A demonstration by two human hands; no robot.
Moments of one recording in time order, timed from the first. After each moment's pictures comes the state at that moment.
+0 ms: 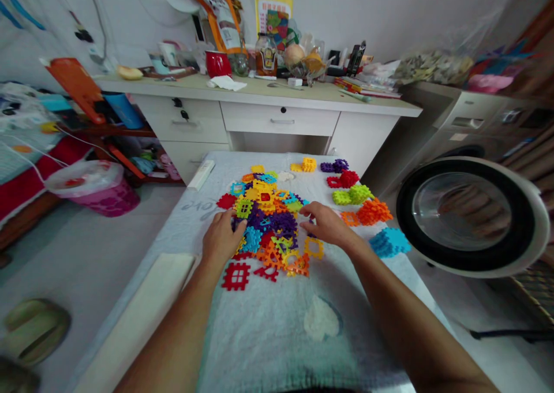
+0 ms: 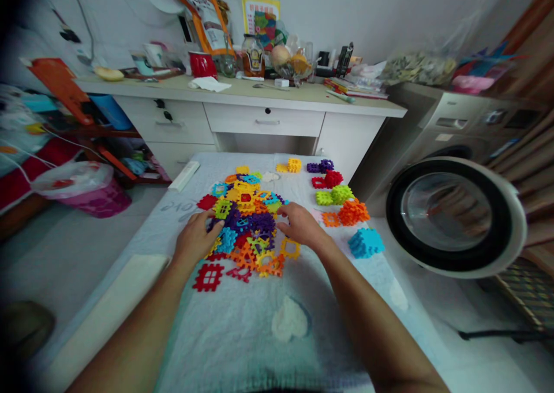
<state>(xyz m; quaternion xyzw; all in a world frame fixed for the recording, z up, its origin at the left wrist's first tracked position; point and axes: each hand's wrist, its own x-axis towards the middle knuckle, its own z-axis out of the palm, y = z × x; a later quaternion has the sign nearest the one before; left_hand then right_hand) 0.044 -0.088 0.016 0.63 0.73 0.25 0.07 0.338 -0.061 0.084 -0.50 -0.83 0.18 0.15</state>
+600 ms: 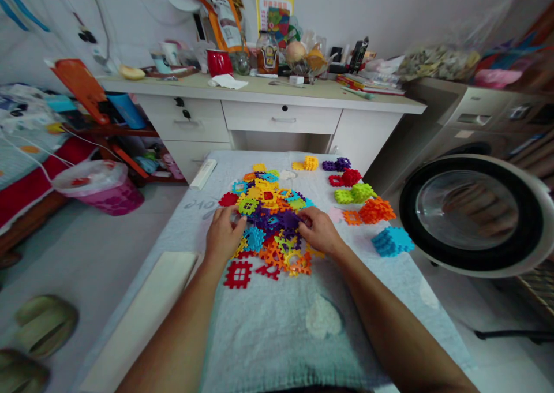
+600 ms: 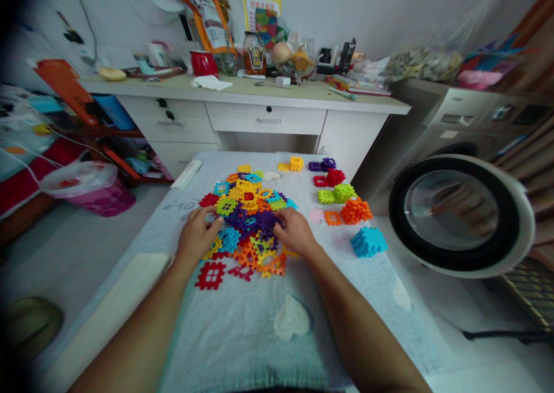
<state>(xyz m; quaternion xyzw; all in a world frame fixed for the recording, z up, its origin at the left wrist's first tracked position) 0.045 -0.088 0.017 0.61 0.68 0.38 0.12 0.321 -0.072 0.046 -0.54 -0.78 0.18 0.25</state>
